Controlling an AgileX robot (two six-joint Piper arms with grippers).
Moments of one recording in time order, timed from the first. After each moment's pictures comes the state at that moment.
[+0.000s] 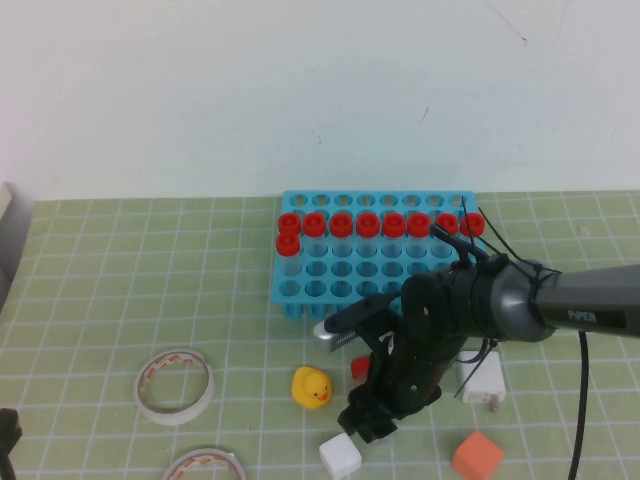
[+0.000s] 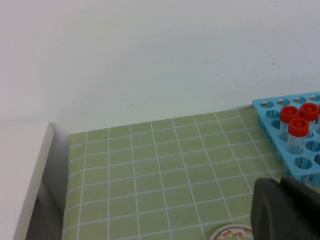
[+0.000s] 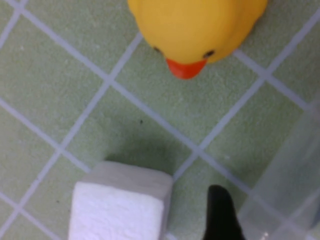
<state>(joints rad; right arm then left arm) 0.66 2.23 -1.39 0.25 0.62 -0.19 -0.07 0.52 -0.42 -0.07 0.20 0.07</state>
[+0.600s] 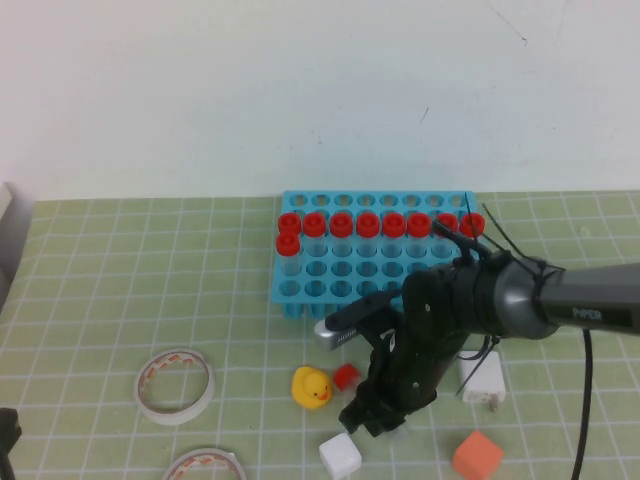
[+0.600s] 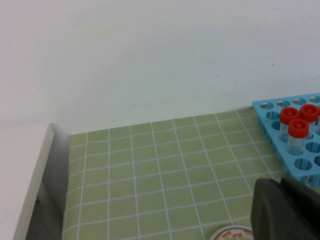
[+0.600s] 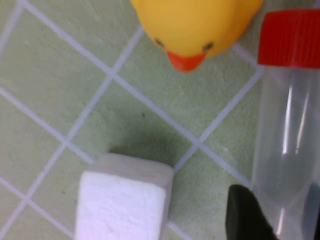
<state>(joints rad) 0.66 2.22 -1.39 0.24 0.64 -0.19 -0.07 0.52 -0.42 -0.07 0.20 0.07</state>
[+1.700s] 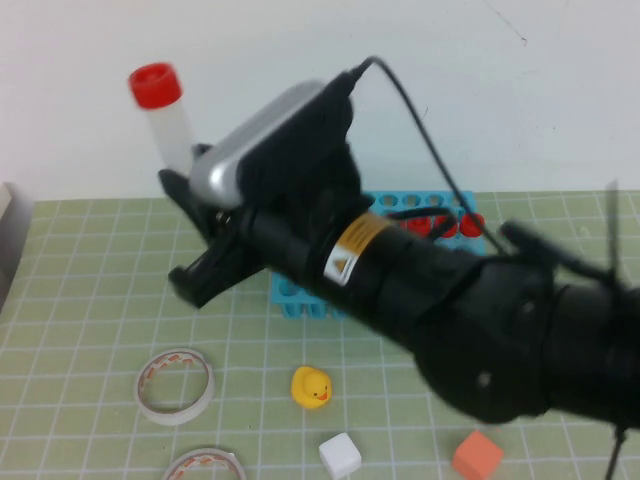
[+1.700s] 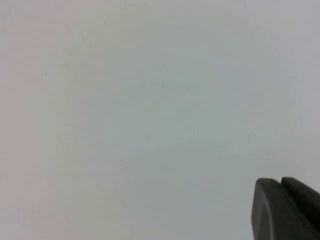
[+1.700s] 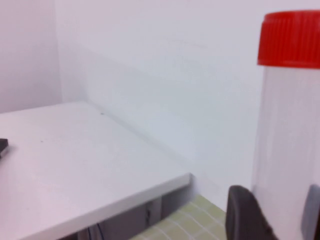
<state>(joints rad) 0.97 1.70 -1.20 0.20 -0.42 -0.25 -0.07 0.52 -0.42 0.18 -0.29 -0.22</state>
